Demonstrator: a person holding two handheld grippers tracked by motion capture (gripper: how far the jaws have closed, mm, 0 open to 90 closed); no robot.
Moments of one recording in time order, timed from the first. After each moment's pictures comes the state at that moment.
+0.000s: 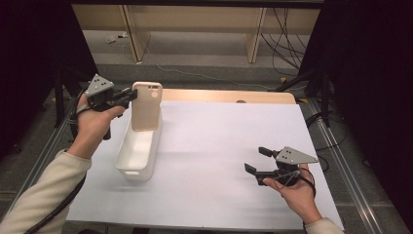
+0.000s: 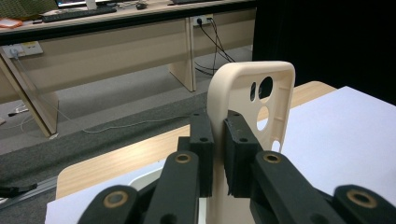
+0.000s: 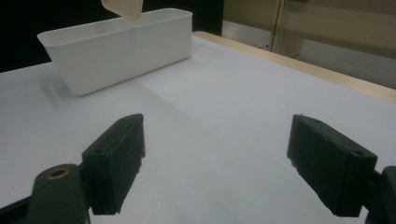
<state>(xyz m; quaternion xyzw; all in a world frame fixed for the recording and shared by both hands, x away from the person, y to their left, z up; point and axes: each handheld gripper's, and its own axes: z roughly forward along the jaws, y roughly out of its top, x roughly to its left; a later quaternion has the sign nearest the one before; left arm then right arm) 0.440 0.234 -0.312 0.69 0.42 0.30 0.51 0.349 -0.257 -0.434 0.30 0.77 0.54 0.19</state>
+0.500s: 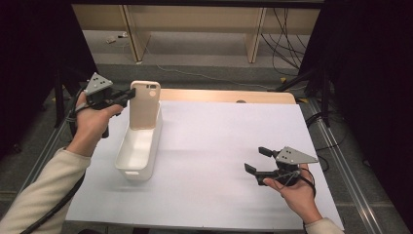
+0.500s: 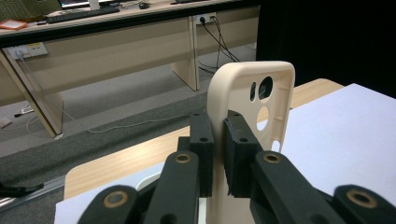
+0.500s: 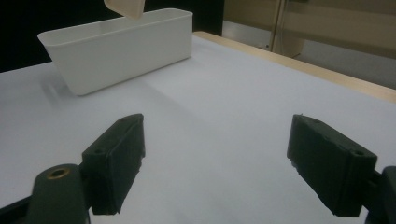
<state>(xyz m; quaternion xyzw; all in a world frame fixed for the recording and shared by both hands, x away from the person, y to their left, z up) 0.446 0.240 -0.313 0.69 0.42 0.31 0.50 0.349 -0.257 -0.434 0.30 0.77 0.54 0.19</state>
